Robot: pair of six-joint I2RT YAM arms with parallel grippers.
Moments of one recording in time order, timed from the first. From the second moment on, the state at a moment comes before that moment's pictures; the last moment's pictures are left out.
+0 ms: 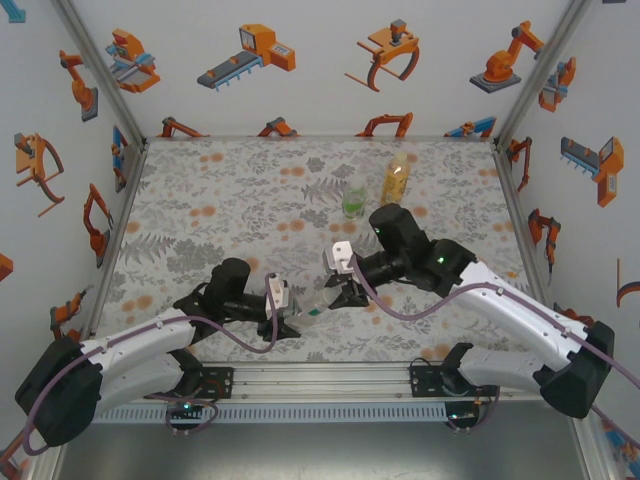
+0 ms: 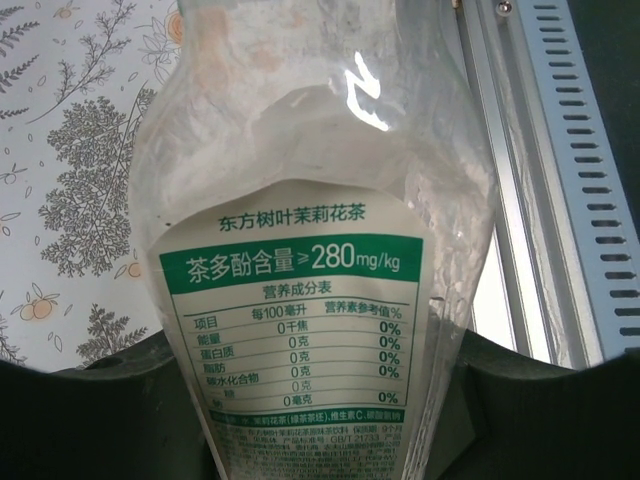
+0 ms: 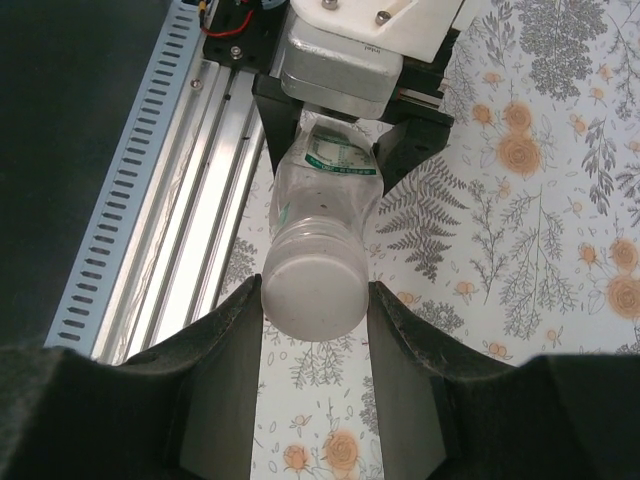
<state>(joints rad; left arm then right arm) -0.78 0.99 0.31 0.11 0.81 0.43 0.85 1.14 1.05 -0.62 -0.81 -0.67</state>
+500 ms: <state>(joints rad) -0.78 0.99 0.31 0.09 0.81 0.43 0.86 1.14 1.04 -0.56 -0.77 -0.43</state>
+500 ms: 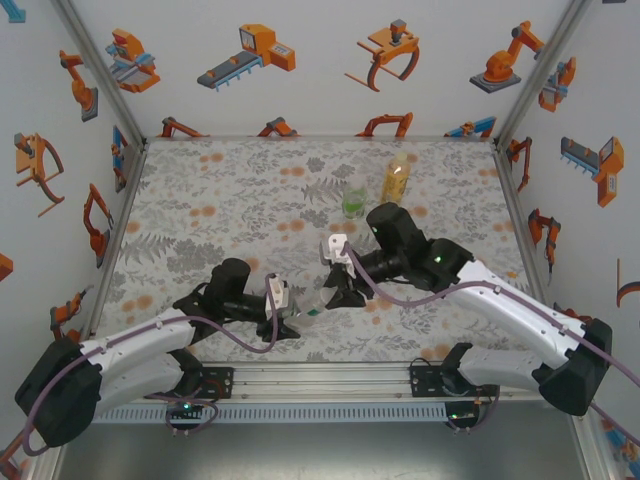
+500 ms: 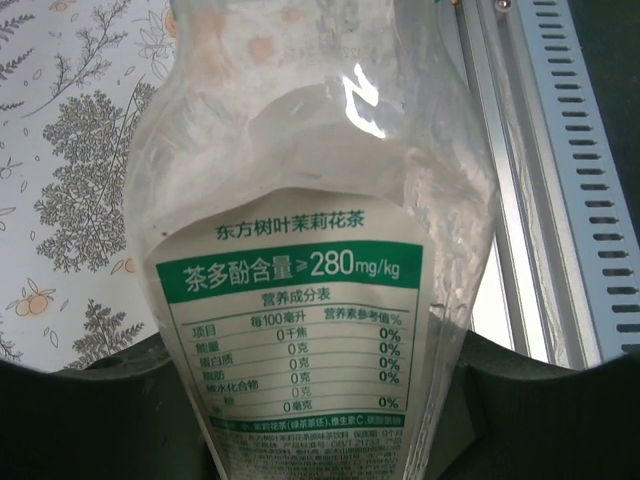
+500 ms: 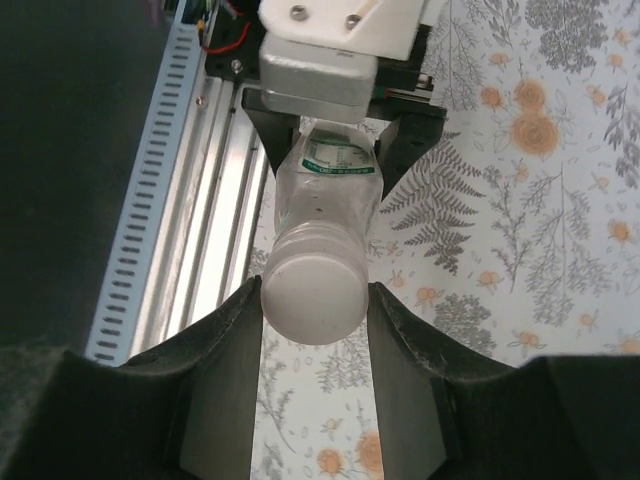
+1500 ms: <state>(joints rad) -0.78 0.97 0.30 0.09 0.69 0.42 0.93 1.16 1.06 -0.61 -0.28 0.93</state>
